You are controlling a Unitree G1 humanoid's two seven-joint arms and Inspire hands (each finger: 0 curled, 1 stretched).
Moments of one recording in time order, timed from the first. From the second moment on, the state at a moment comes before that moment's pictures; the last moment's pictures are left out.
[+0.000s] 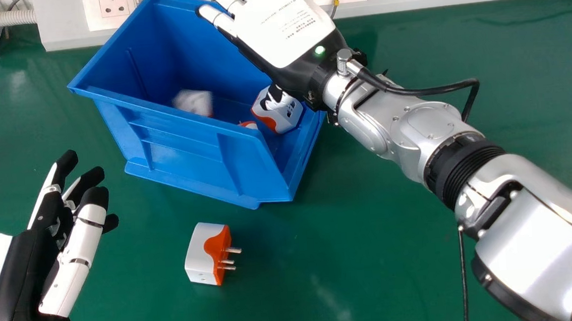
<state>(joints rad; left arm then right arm) 0.49 0.15 0.30 -0.58 -0.16 0.08 -0.19 -1.24 -0.11 0.73 1.26 -0.96 -0.22 -0.44</state>
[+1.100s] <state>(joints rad) 0.42 0.16 0.30 -0.52 -0.12 0.08 -0.17 -0.99 -0.33 0.60 0.78 -0.90 -0.23 -0.42</state>
